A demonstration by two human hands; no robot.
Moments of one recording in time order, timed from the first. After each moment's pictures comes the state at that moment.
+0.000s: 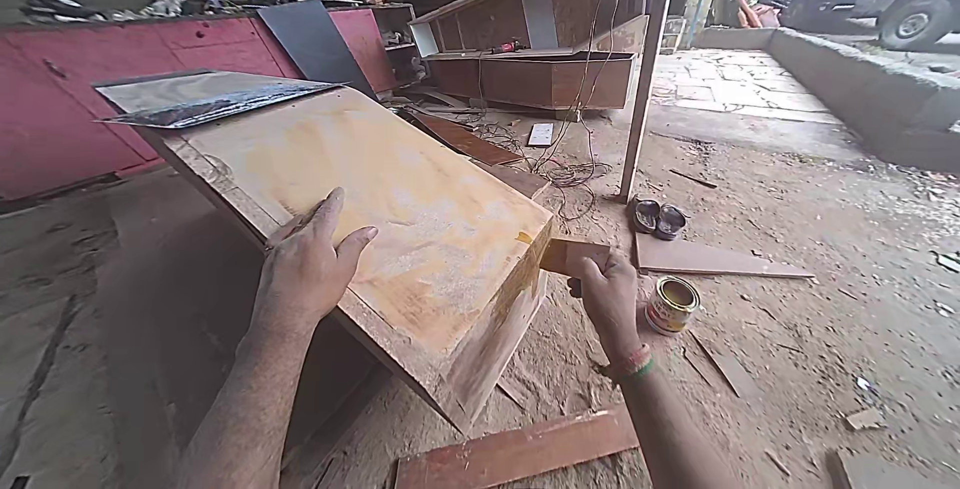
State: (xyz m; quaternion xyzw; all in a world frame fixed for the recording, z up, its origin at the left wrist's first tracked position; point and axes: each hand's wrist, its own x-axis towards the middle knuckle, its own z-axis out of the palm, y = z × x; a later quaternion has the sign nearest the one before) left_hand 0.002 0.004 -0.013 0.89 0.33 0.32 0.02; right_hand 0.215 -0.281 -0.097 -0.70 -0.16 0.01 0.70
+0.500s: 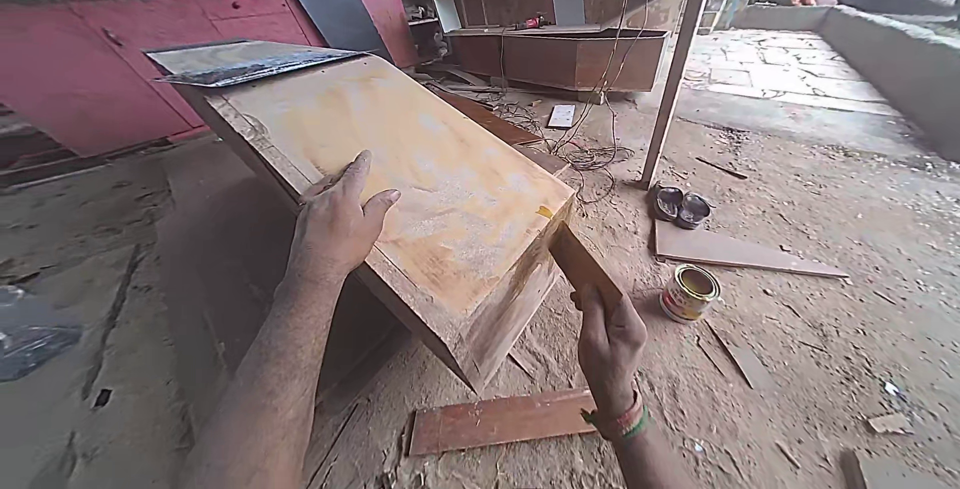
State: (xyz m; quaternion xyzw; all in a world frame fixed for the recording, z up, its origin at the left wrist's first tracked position) left_hand 0.003 0.000 -0.008 0.88 0.36 0.30 0.03; right_hand 0.149 -0.283 -0.165 -0.62 -0.29 -0.23 0.69
